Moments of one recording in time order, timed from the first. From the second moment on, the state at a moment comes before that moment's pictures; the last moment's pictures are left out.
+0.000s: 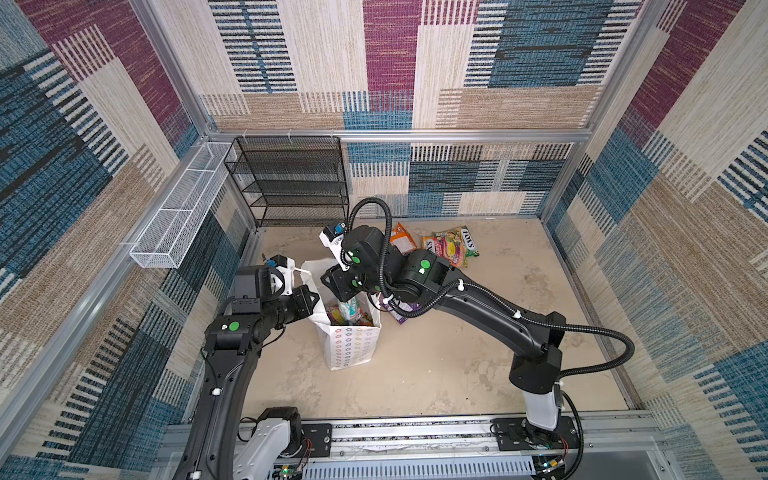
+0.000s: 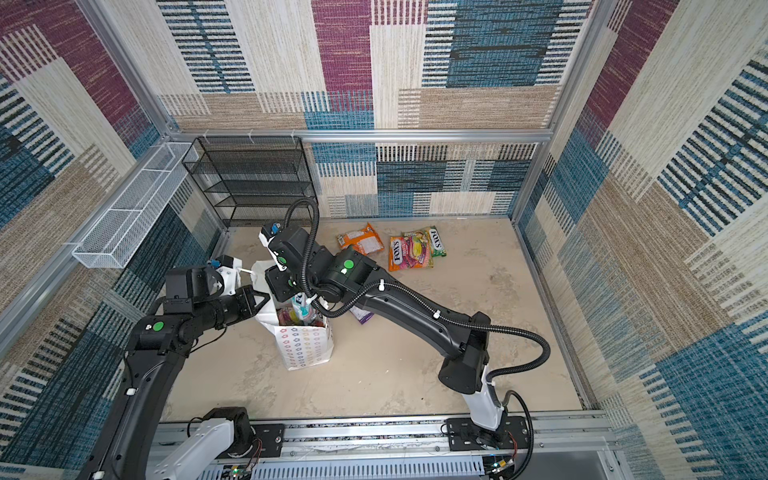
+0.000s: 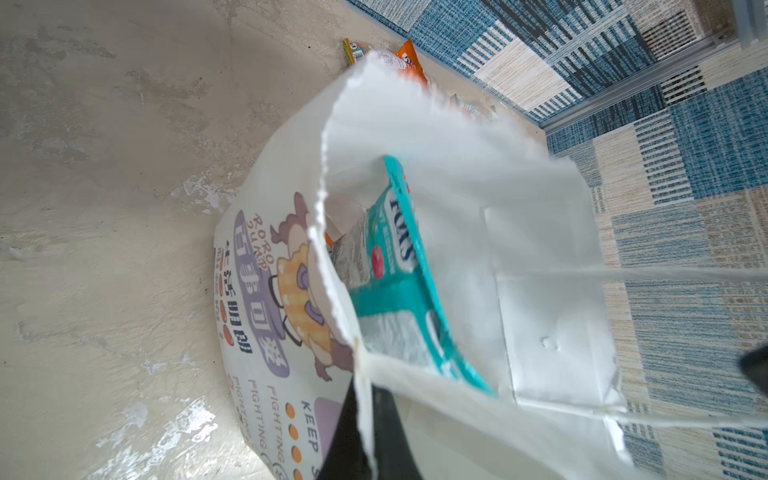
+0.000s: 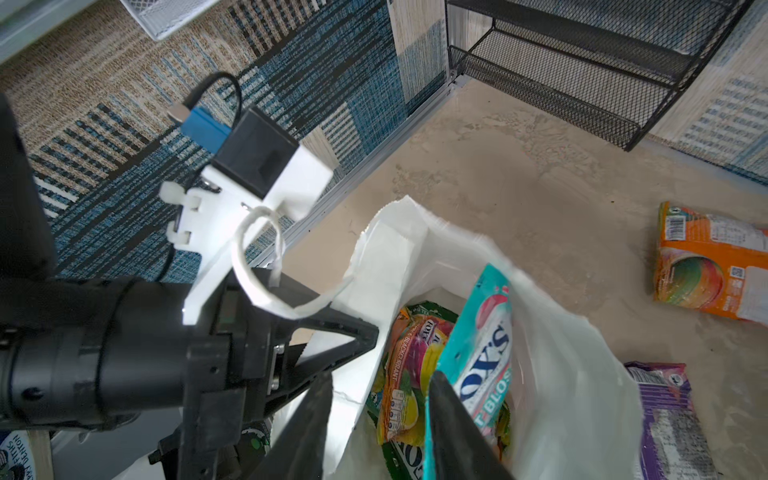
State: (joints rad) left arm 0.01 0.92 1.05 -0.88 0.44 -0.37; right arm 1.10 1.97 2.29 -0.88 0.08 0.34
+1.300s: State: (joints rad) left arm 0.00 1.02 1.19 -1.03 0.46 -0.41; right arm 0.96 1.58 1.81 -0.76 0.10 0.44
